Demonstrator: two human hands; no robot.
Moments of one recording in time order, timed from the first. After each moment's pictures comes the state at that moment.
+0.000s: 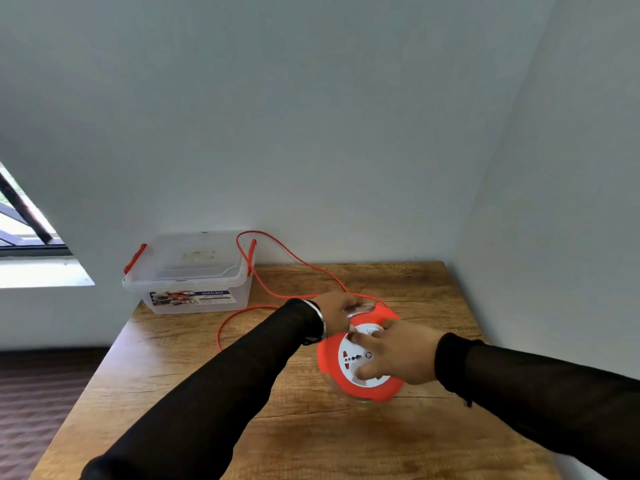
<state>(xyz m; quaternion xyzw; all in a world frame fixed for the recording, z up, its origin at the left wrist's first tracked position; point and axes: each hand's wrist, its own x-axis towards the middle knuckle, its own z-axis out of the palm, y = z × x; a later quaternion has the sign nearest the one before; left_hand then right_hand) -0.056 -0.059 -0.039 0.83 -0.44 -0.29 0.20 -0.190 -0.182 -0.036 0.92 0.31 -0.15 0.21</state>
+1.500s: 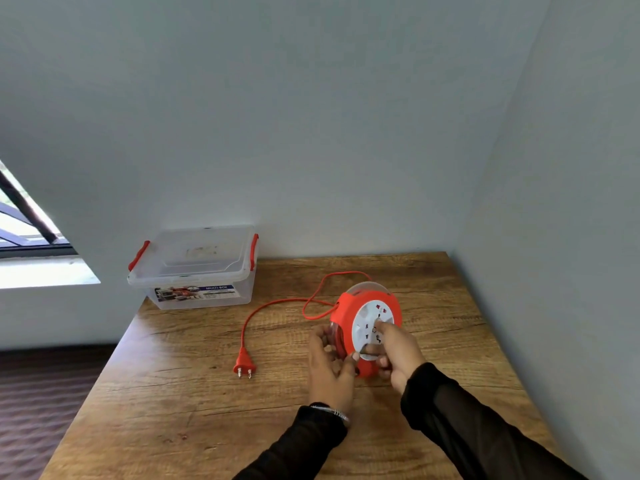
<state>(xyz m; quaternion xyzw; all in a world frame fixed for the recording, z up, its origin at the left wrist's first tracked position) -0.167 -0.022 -0.119 0.70 -0.11 -0.10 0.70 -0.190 -0.138 -0.079 0.51 -0.47 0.04 -0.72</state>
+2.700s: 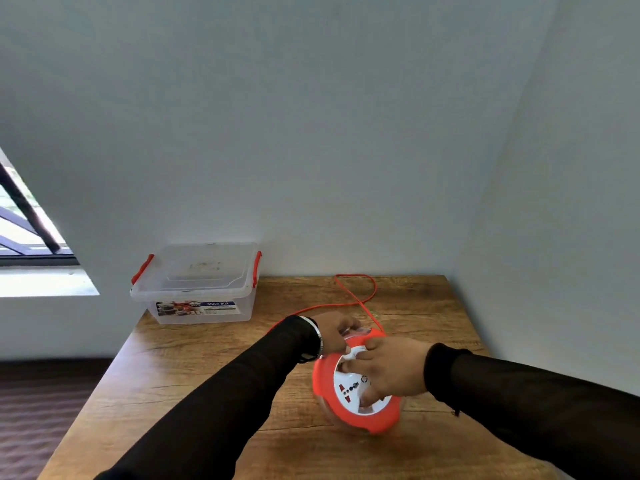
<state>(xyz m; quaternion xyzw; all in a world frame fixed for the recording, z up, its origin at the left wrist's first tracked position) -0.054 -0.047 -0.048 0.82 -0.44 -0.33 0.15 -0.181 -0.169 -0.033 0.86 0.41 -0.12 0.29</state>
